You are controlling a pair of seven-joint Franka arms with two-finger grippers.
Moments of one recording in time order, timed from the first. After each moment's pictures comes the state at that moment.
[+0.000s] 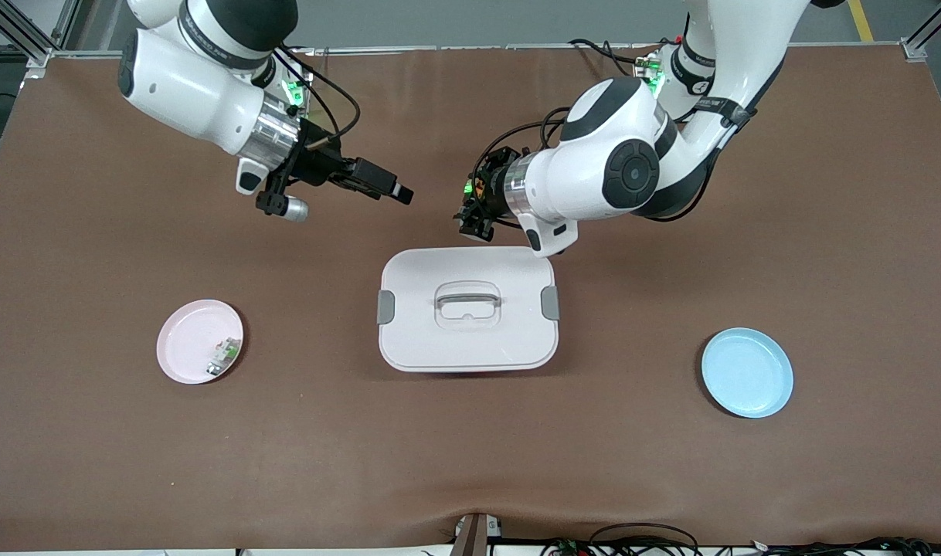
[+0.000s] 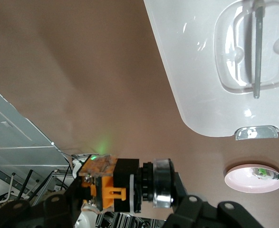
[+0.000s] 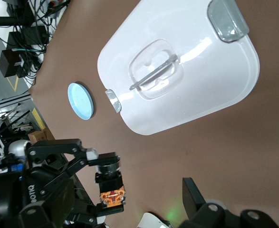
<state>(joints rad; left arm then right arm) -0.12 0.51 -0.69 -1.45 -0.38 1.92 -1.89 0.51 -0.06 0.02 -2.06 0.86 2.30 0.55</state>
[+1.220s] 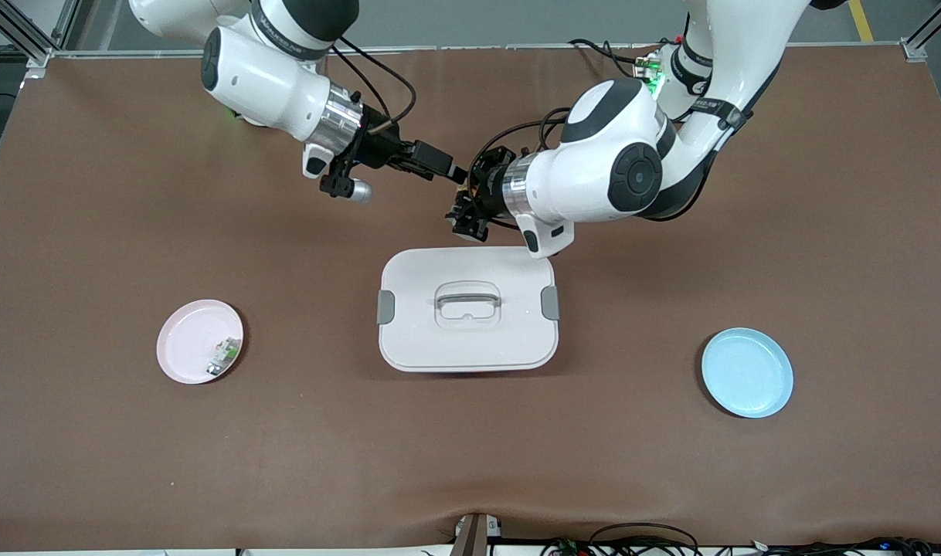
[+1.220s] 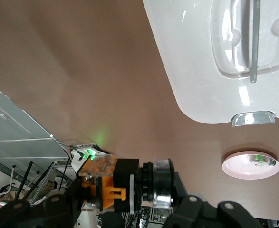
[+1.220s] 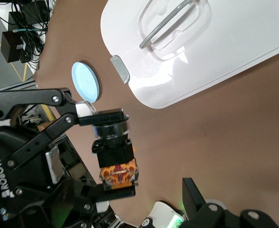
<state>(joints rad) -0.12 0.51 -0.69 -1.45 -0.42 1.95 -1.86 0.68 -0.01 0.02 -2.08 0.97 2.46 0.56</state>
